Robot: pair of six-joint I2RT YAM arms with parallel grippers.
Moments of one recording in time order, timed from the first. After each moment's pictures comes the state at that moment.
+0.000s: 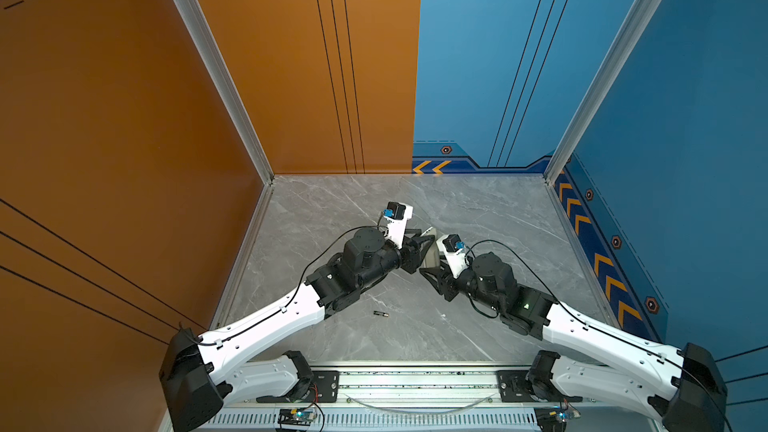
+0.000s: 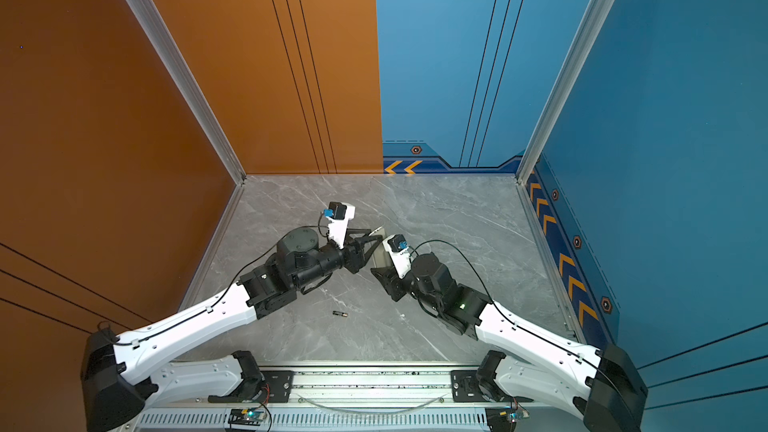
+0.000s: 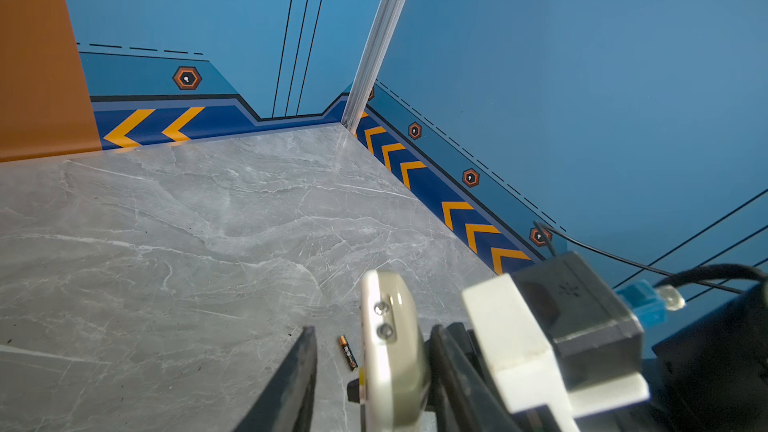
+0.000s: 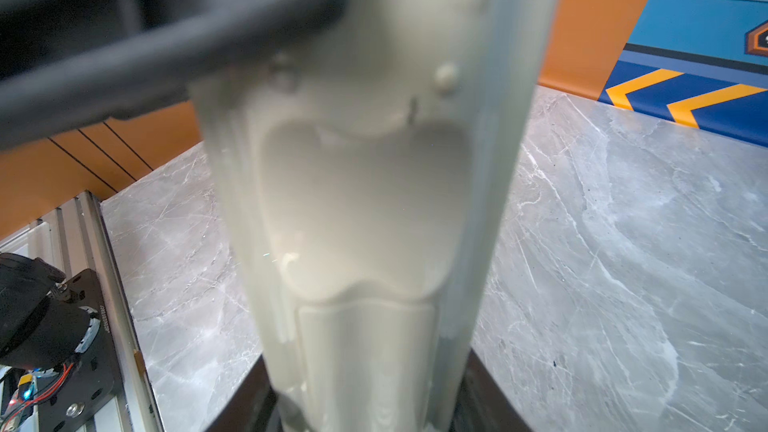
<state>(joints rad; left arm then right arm) -0.88 1.15 0.93 0.06 0.00 -0.42 0.89 1.01 0.67 -0.02 0.06 0.18</state>
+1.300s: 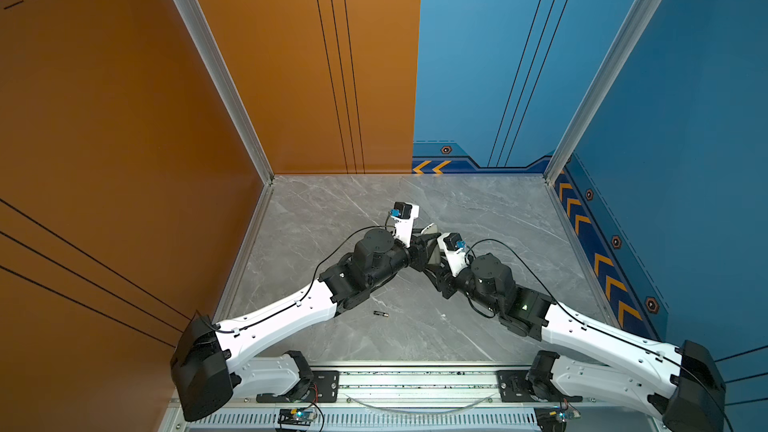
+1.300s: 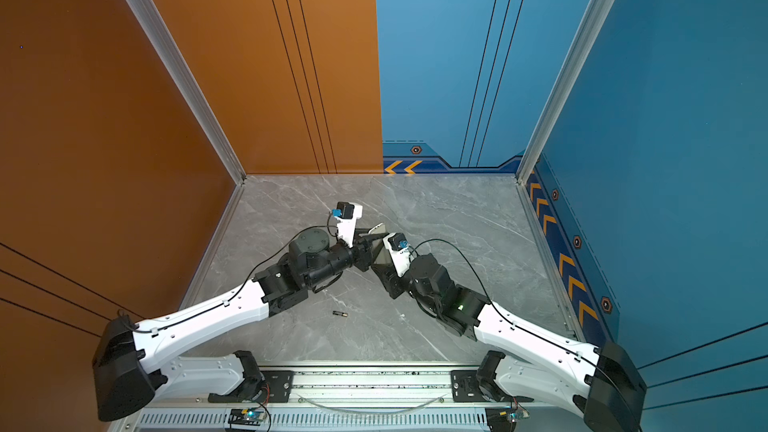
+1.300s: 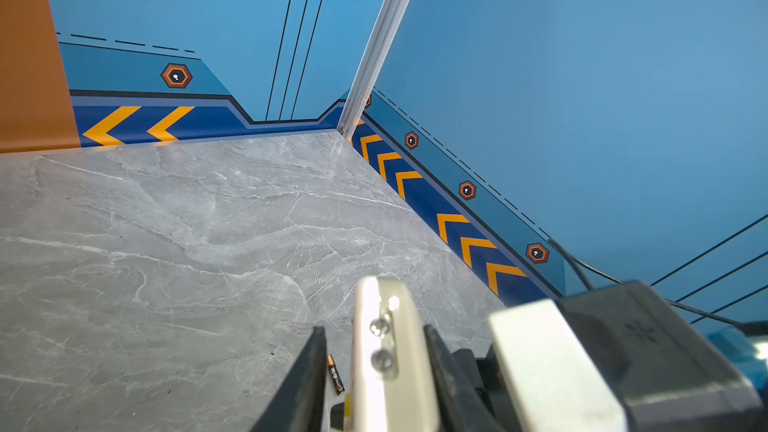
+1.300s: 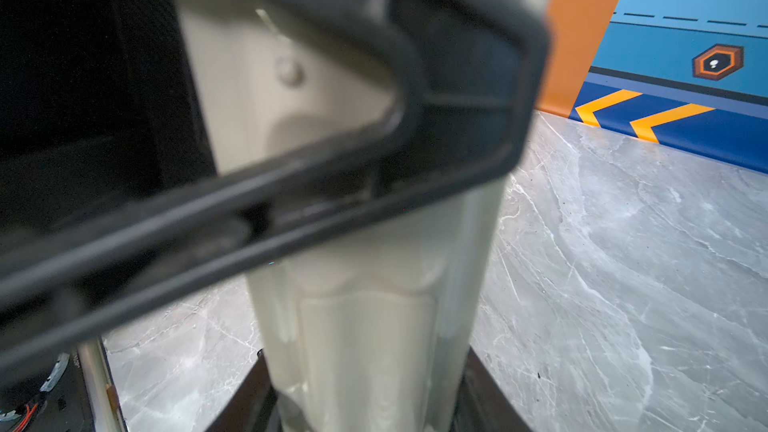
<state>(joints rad) -0.90 1.23 0.92 0.17 -0.03 -0.45 0.92 1.02 0.67 0.02 0.14 0.18</state>
